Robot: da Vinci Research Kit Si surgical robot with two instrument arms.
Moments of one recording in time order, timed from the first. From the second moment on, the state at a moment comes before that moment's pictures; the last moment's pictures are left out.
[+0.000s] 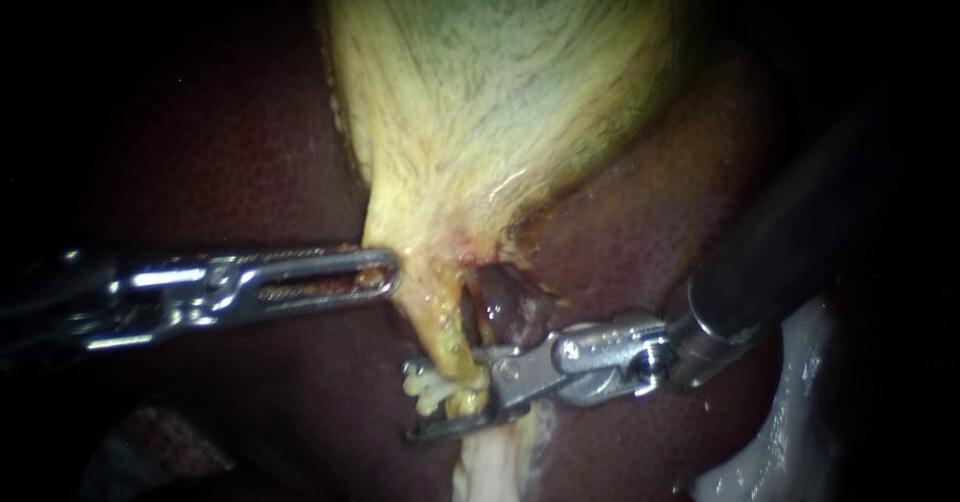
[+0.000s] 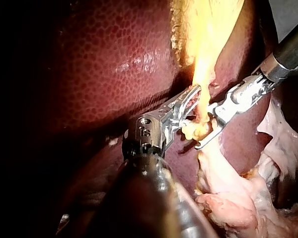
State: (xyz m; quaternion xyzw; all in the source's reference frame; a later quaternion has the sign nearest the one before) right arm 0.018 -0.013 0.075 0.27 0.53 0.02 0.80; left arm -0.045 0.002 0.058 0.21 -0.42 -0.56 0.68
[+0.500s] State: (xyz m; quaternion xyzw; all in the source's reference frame) right arm 0.017 -0.012 0.075 0.24 0.54 -0.01 0.81; left arm -0.044 0.002 0.058 0.21 -0.42 -0.56 0.68
